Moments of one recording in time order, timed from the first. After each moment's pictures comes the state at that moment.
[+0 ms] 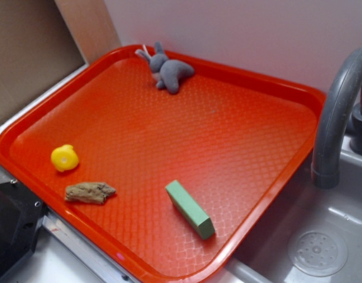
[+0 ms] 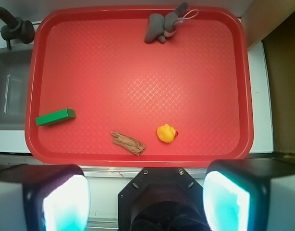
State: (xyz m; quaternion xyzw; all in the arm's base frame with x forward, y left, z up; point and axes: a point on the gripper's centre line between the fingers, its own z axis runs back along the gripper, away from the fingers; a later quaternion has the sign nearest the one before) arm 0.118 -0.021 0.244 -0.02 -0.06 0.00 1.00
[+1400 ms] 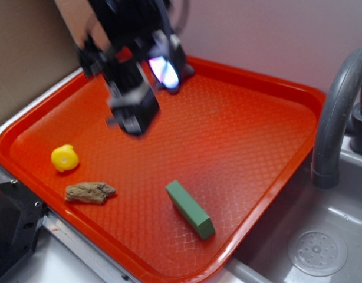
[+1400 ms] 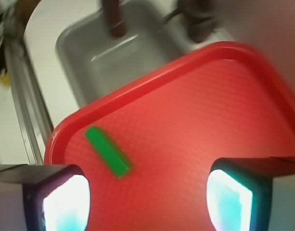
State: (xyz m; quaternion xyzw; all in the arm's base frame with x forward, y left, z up) arm 0.198 -0.169 0.129 -0.10 -0.06 -0.57 0.81
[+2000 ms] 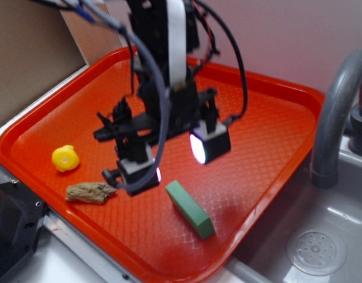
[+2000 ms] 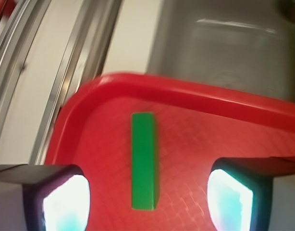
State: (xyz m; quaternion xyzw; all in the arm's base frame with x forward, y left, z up) arm 0.175 -0.188 0.076 -0.10 0.02 -0.83 0.55
